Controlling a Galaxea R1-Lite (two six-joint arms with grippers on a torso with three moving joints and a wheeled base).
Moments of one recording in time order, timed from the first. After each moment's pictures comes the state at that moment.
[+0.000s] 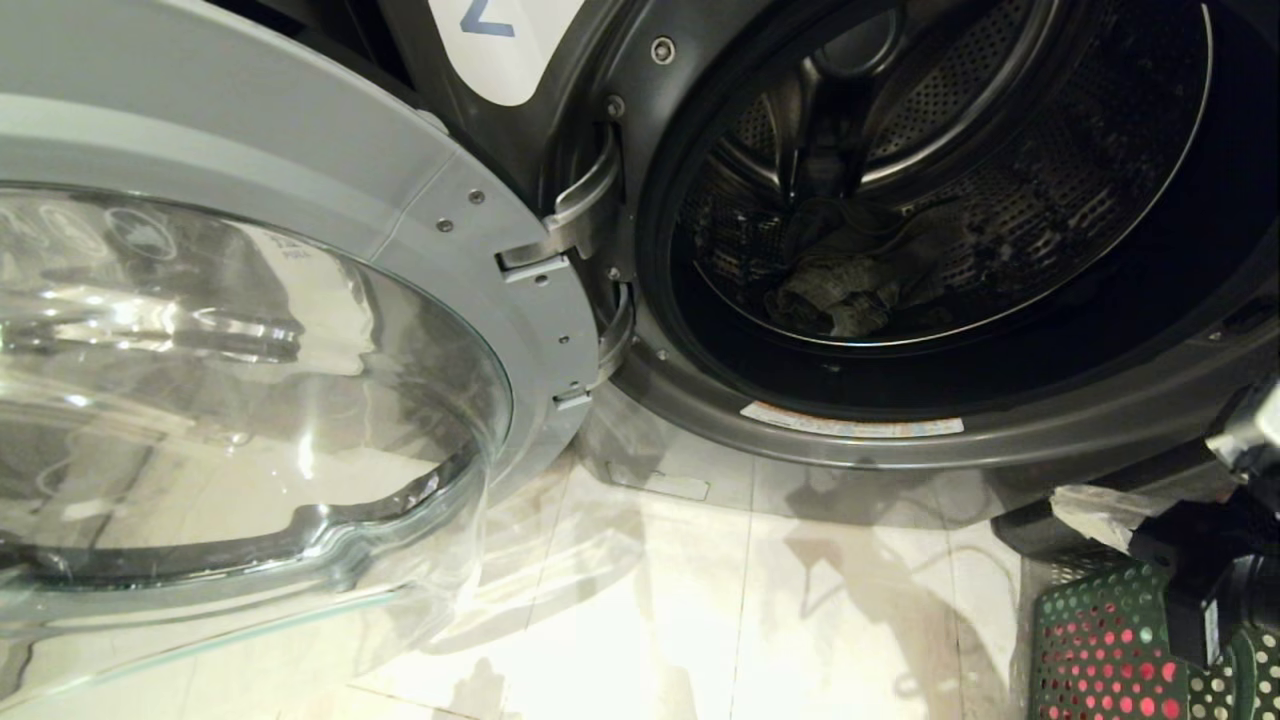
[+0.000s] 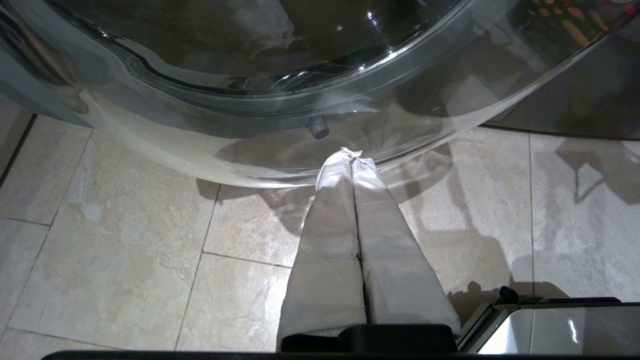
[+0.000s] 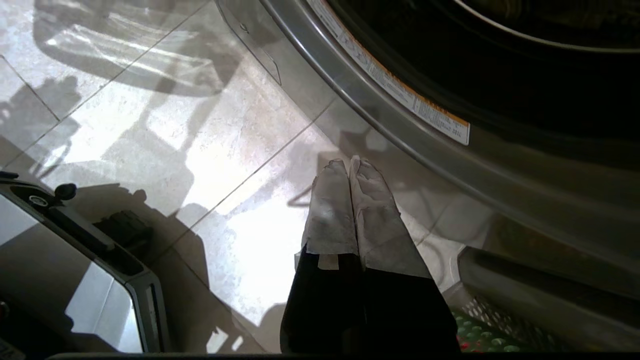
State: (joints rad) left arm 0.00 0.00 0.00 -0.01 -0.01 0.04; right arm 0.33 1.07 -0.57 -0.21 0.06 -0.40
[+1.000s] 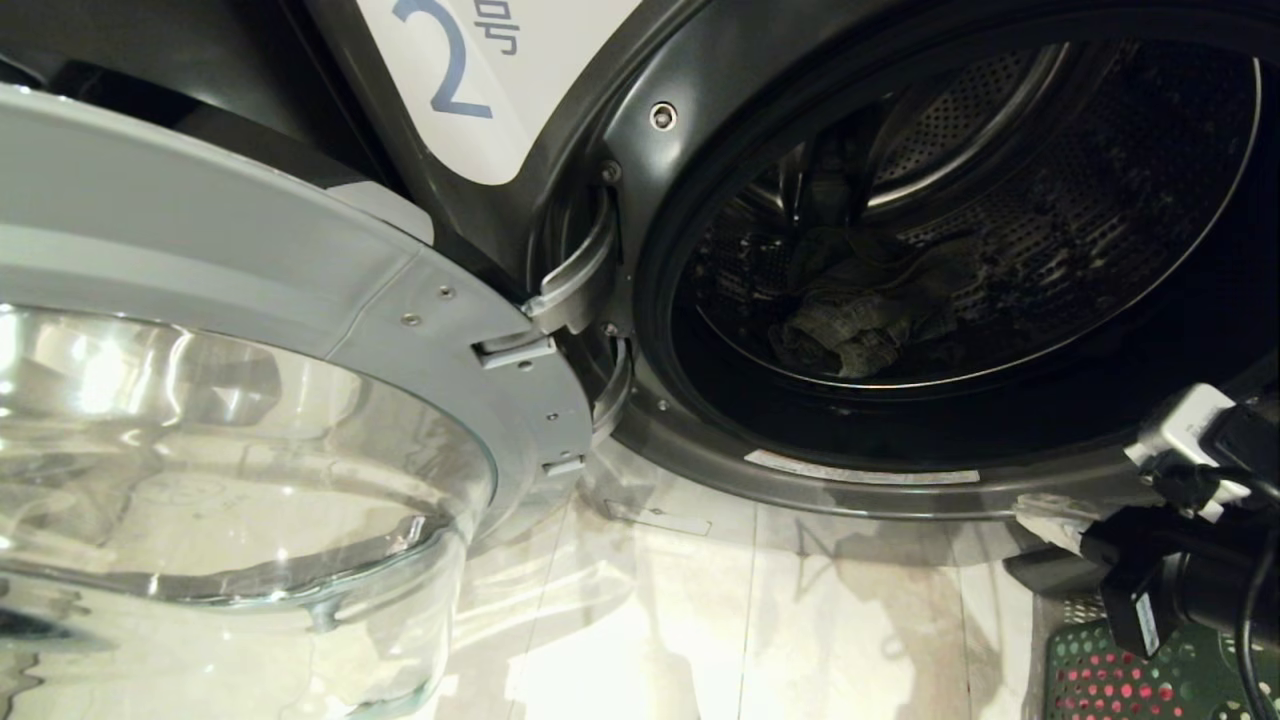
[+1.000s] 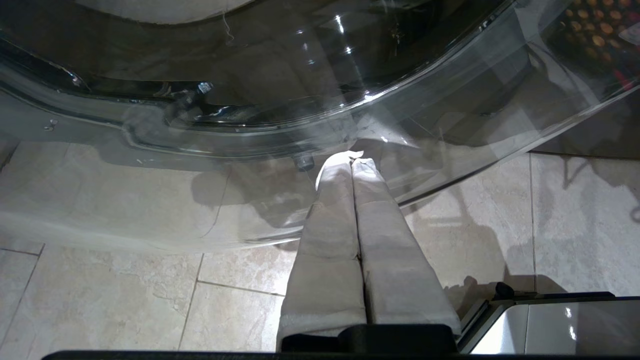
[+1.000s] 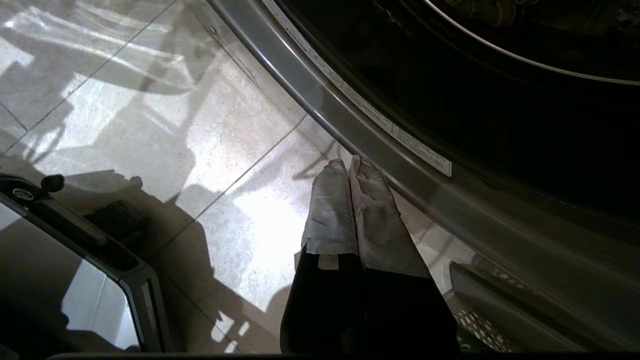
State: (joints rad) left arm 0.00 0.00 0.00 -0.01 0.00 0.04; right arm 0.34 1.17 -0.54 -0.28 0.02 -0.38
